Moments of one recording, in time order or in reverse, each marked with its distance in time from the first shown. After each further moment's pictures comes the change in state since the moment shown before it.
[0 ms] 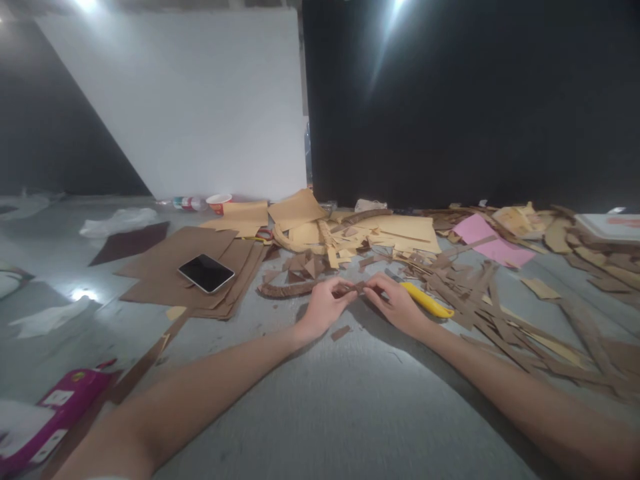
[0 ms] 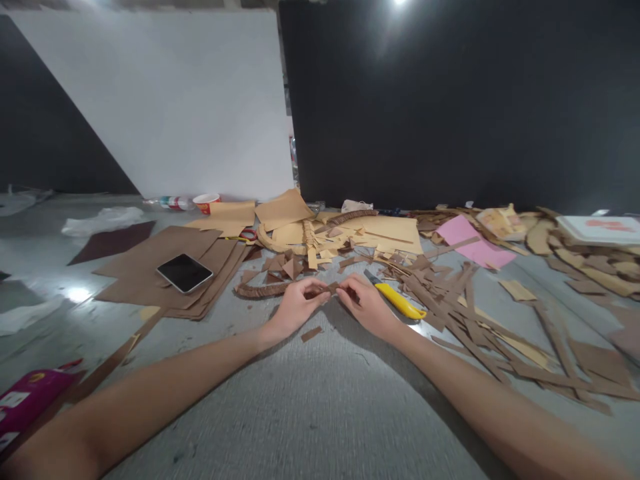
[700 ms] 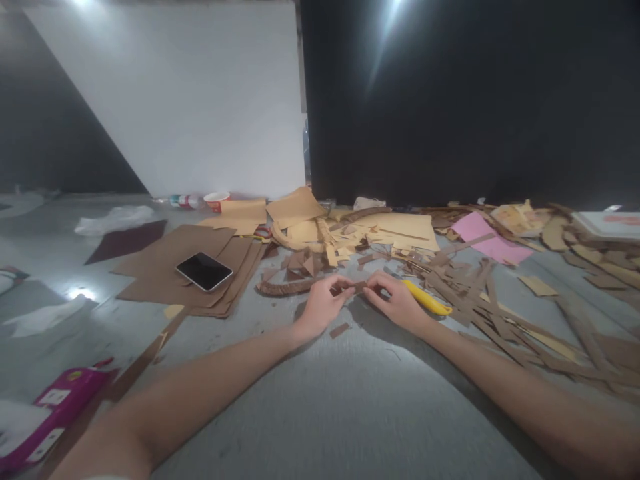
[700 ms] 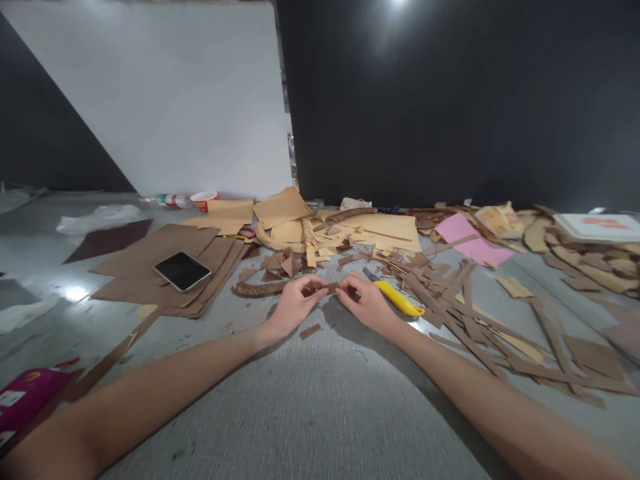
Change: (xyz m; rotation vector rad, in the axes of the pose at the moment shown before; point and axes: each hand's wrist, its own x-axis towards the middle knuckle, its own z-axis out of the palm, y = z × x) left_hand -0.002 0.010 0.000 0.102 0.028 0.021; right_hand -0.001 -0.002 -0.002 0.045 0.001 0.006
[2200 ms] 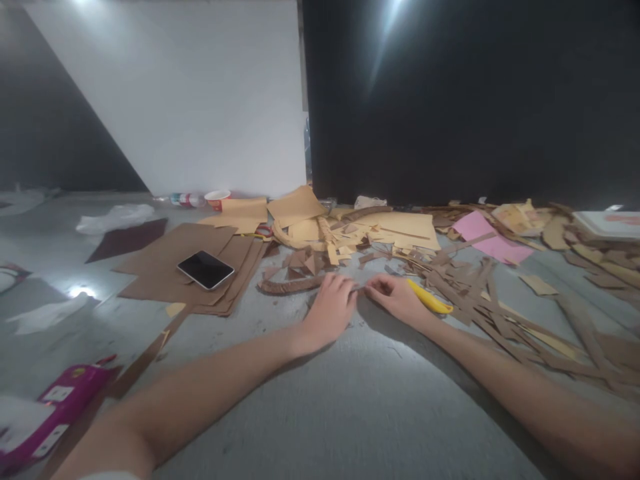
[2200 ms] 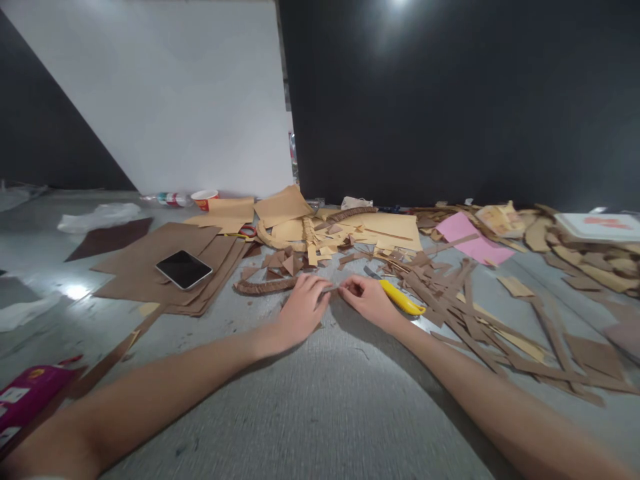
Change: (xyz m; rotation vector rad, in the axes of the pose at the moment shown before) left_hand -0.016 0.012 0.007 0.596 -0.083 0.310; right_hand 0.001 0.008 -0.001 -0.028 -0.018 0.179
